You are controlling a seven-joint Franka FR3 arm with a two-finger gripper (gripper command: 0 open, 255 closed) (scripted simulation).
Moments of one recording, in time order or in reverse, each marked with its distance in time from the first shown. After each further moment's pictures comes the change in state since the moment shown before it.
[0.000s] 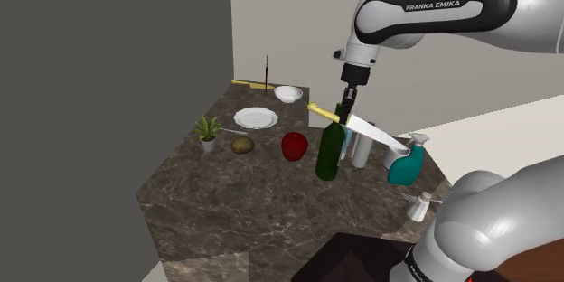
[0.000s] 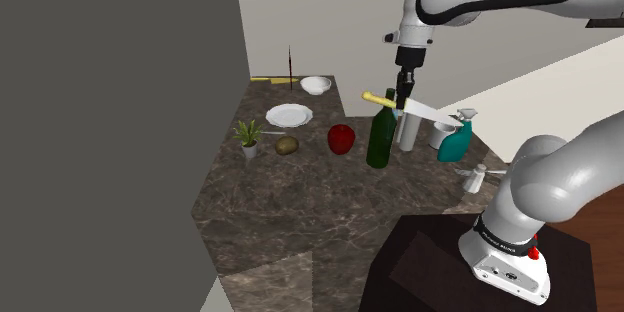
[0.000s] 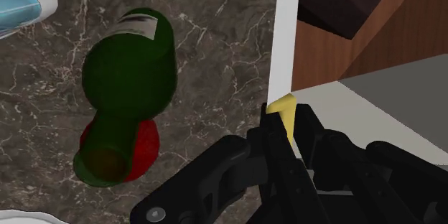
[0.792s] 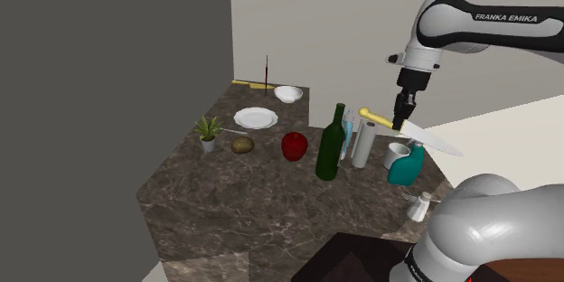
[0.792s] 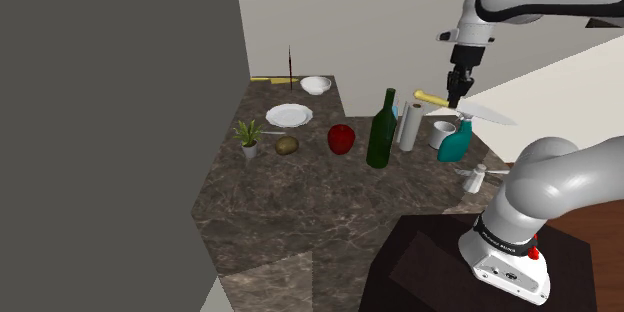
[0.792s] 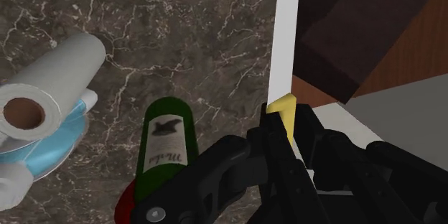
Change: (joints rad) arm -0.141 -0.277 -0.165 -0.133 -0.182 -0.157 -0.200
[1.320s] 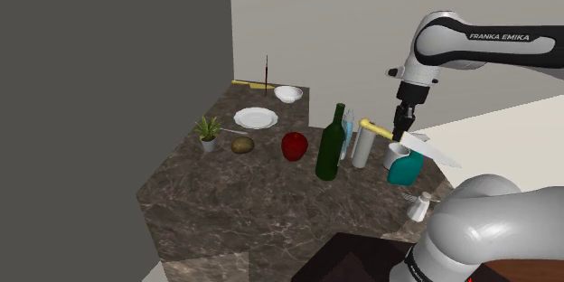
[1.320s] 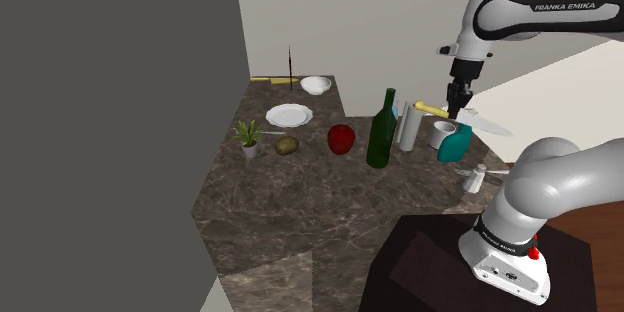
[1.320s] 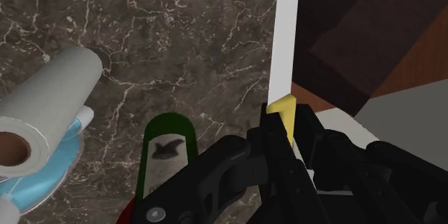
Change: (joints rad) arm -0.021 -0.024 -0.032 -0.105 -0.034 0.079 -0.024
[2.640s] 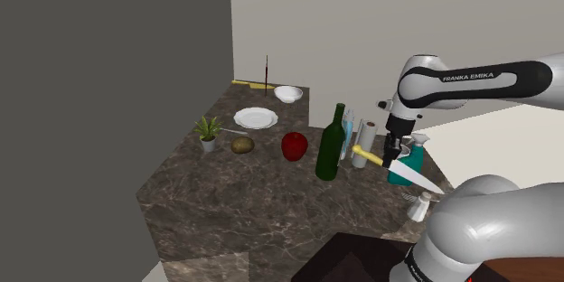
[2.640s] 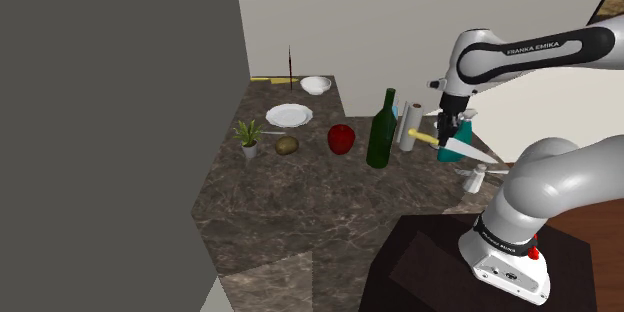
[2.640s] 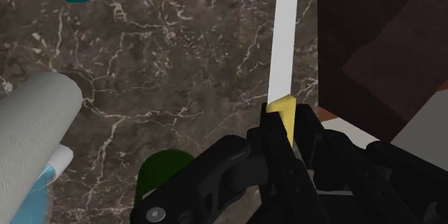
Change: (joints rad) arm -0.020 0.056 -0.075 -0.236 -0.058 0.290 -0.027
